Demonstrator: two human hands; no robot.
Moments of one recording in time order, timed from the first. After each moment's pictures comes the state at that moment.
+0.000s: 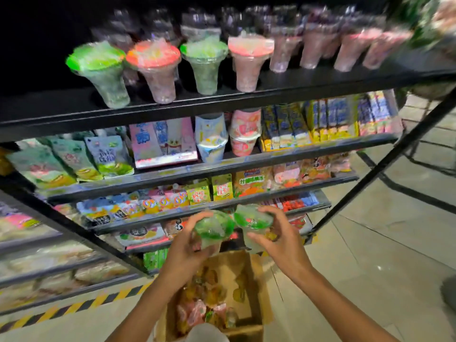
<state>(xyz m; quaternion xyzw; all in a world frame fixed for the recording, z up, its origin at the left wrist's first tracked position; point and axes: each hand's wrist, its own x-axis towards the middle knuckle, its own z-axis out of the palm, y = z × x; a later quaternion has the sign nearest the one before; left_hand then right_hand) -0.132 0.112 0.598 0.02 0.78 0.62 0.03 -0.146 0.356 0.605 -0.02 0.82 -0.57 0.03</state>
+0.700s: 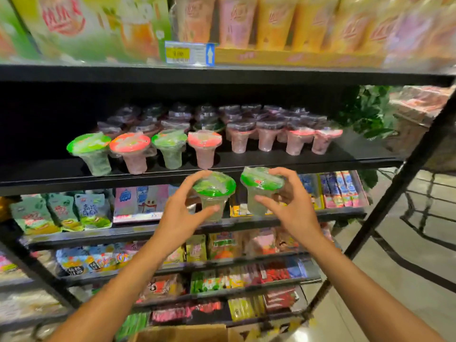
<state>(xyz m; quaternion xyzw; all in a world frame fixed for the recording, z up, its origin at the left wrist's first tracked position) -0.237 0.241 0.781 0.14 0.80 0.55 -0.20 -0.276 0.493 0.787 -0.21 0.77 -0.59 -0.14</state>
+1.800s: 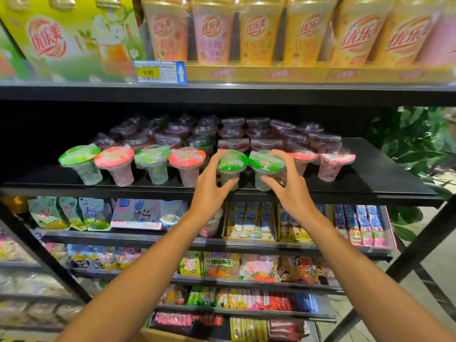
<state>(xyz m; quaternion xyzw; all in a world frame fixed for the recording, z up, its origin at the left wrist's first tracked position) -0.386 0.333 0.795 0.06 0.84 0.44 -0.31 -0.438 0.547 0.804 -0.28 0.79 -0.55 -0.09</state>
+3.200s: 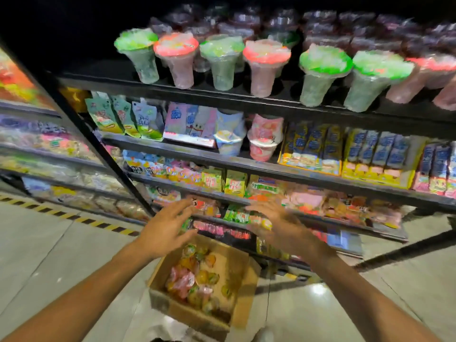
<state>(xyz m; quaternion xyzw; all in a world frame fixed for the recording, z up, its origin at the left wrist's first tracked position) -0.118 0.157 0.574 -0.01 0.99 0.10 0.01 -0.274 0.457 0.606 -0.40 0.86 -0.27 0.17</state>
